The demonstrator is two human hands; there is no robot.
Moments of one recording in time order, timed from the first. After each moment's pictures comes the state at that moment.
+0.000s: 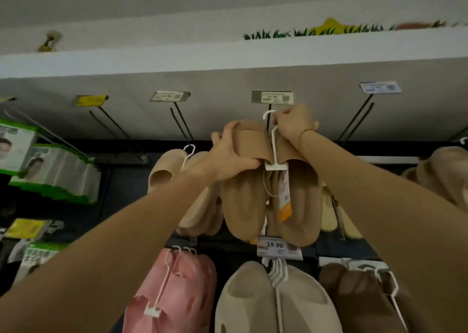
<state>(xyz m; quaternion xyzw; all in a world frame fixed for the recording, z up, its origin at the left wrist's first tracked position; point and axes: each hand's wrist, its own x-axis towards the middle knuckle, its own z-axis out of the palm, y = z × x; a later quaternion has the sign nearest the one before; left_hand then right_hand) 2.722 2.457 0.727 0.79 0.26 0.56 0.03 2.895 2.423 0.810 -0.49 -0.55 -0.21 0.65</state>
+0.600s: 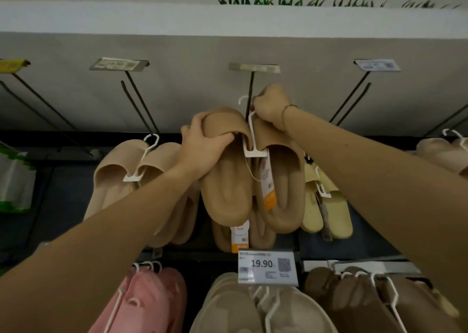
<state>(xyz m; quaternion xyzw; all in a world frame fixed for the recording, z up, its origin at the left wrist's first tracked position) 2.759 2.545 0.744 0.68 0.17 0.71 0.08 2.913 2.485 0.852 -0.50 -0.59 -0.24 0.58</state>
